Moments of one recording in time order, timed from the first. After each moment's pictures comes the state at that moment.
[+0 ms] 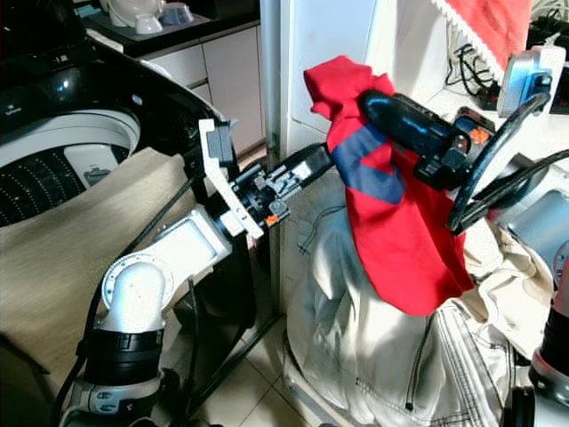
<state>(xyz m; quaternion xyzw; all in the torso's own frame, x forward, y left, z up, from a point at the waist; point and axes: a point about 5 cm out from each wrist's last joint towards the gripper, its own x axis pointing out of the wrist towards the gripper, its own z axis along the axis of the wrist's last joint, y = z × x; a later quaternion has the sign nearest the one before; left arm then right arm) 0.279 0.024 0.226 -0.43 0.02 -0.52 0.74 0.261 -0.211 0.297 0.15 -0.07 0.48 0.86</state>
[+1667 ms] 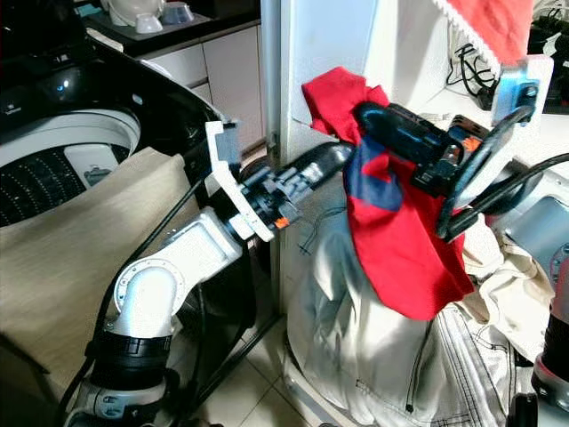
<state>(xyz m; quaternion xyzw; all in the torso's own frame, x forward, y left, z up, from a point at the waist) 0.272 0.007 0.229 -0.40 0.00 -0.55 0.74 0.261 -0.210 0.290 0.13 -0.06 0.47 0.87</state>
